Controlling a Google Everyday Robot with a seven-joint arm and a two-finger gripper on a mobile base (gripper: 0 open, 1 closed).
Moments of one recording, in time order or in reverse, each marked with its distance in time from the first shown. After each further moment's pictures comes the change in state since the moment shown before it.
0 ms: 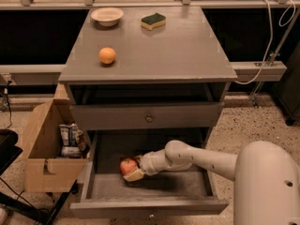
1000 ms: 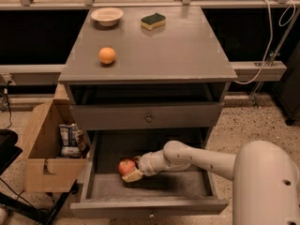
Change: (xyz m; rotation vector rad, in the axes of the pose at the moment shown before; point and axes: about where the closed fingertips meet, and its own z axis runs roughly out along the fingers) arm 0.001 0.006 0.006 -0.012 0.002 -0.003
